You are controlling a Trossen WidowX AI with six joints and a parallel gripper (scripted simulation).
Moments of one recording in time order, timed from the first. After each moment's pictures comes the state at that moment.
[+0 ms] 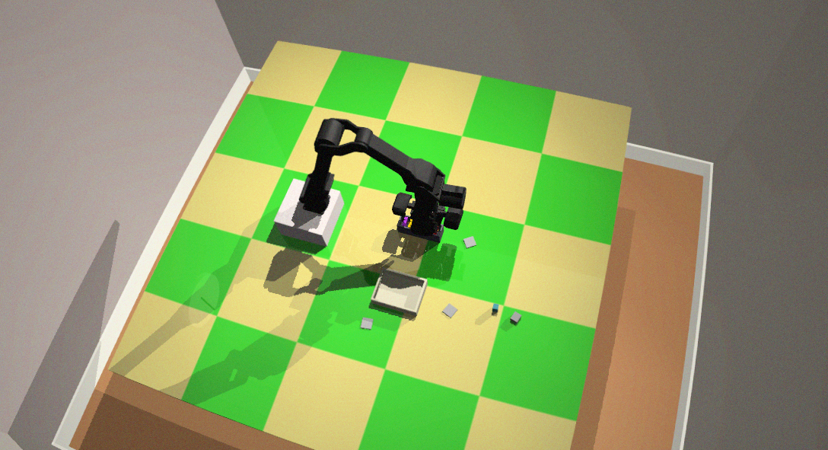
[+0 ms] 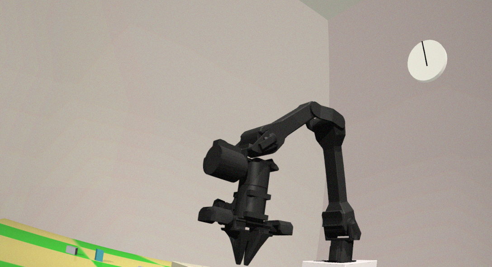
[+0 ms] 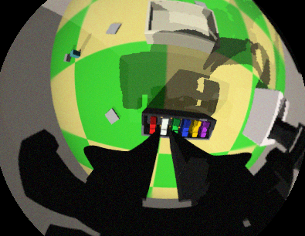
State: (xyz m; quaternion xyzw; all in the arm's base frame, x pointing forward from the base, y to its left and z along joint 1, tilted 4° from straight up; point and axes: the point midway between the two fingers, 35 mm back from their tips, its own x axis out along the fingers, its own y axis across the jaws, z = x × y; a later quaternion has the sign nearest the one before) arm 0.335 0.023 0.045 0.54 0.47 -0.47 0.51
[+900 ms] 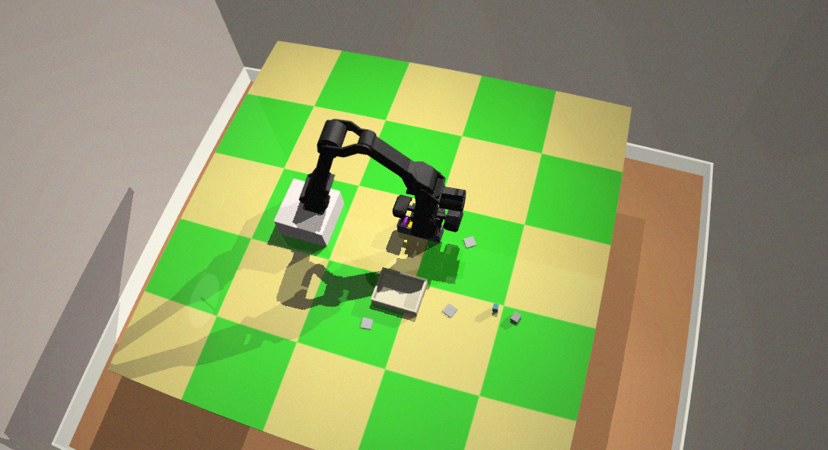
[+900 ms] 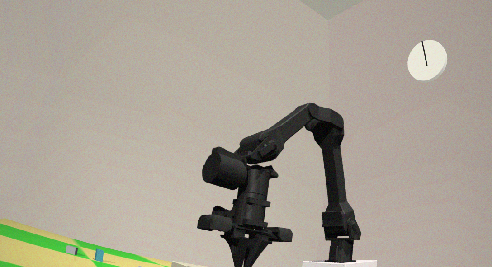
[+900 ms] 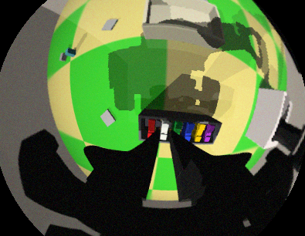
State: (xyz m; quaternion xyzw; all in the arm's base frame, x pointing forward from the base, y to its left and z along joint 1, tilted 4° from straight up) arm 0.335 0.024 0.031 0.54 0.48 -0.48 0.51
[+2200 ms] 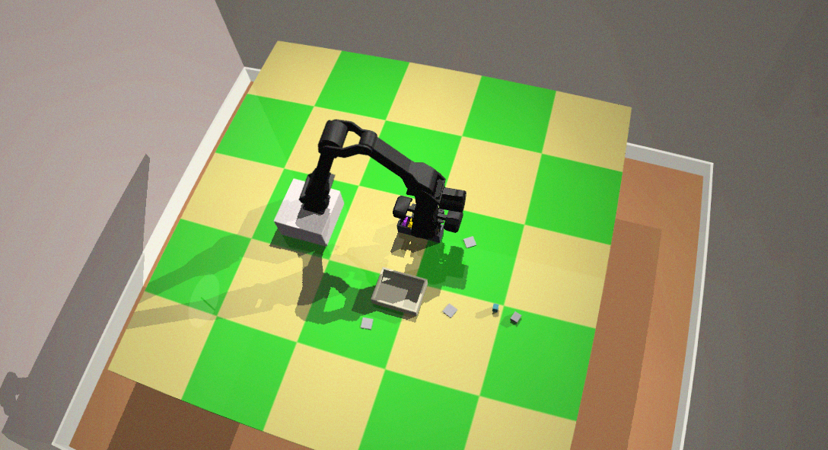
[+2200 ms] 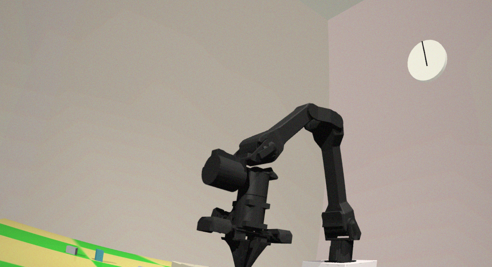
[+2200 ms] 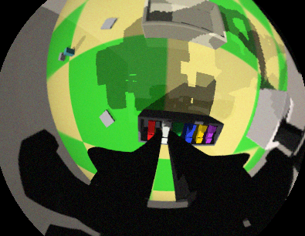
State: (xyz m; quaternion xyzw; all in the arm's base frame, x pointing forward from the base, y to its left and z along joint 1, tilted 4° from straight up) arm 0.336 0.024 0.027 0.54 0.48 -0.48 0.51
